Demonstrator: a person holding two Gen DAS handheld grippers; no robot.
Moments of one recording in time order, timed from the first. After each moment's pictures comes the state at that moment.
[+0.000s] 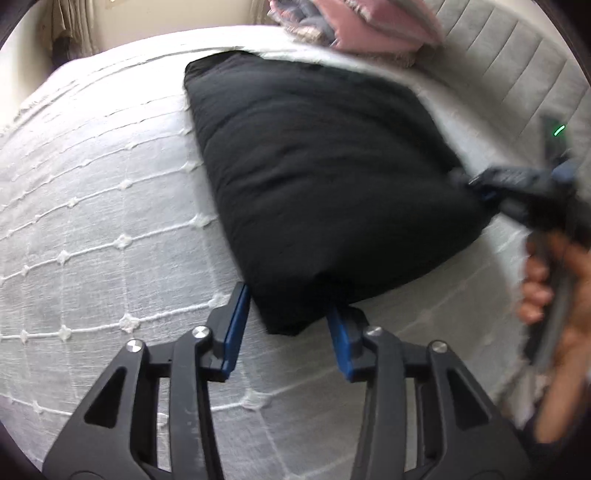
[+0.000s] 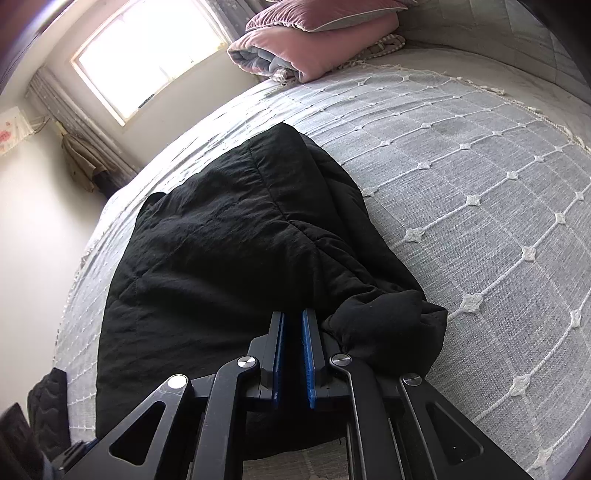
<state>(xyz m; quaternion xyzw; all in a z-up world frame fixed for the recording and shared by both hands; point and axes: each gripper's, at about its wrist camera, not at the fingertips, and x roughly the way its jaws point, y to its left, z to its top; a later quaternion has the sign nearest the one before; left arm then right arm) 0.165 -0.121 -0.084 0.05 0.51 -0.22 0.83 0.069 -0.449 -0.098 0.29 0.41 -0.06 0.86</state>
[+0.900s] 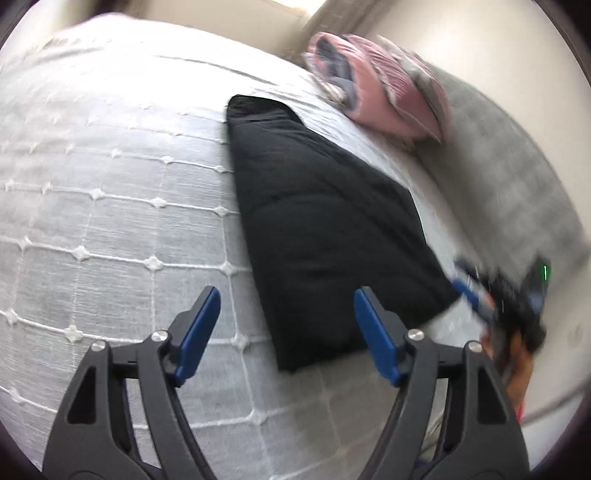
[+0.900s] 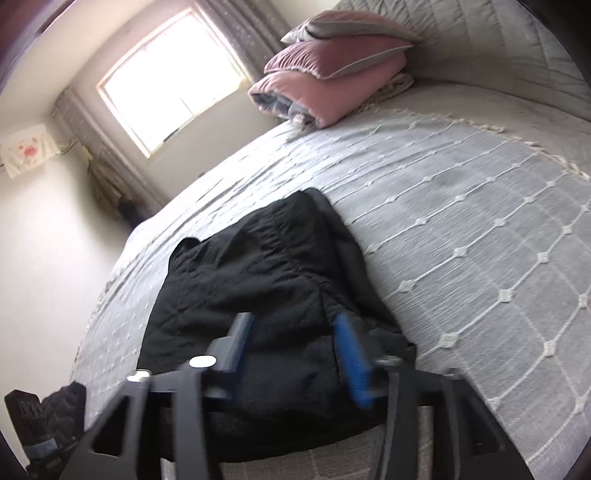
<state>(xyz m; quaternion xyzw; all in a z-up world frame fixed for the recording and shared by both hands) 0.196 -0.035 -0.045 -0.18 0.47 -0.24 0.83 0.037 -0.464 -0.056 0.30 0.33 -0.05 0.90</state>
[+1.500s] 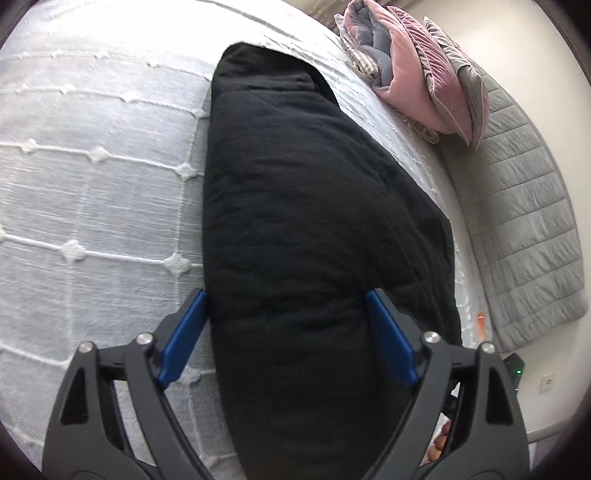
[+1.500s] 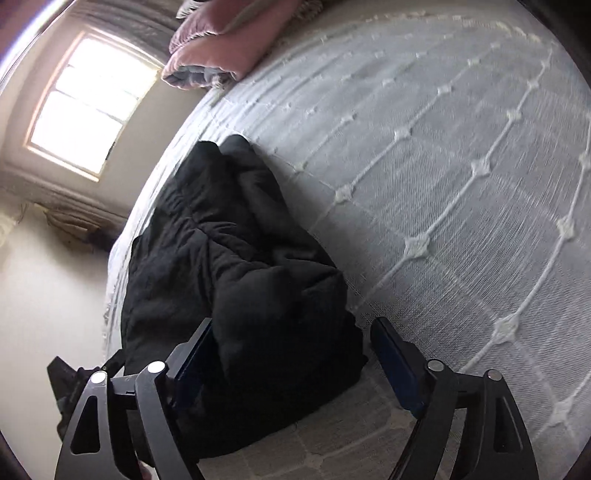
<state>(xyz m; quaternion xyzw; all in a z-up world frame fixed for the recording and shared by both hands) 0.302 -0.094 -0.089 -0.21 0.56 -0.24 0.77 0.043 -0.500 -0.129 0.45 0.42 -0.08 0.79</state>
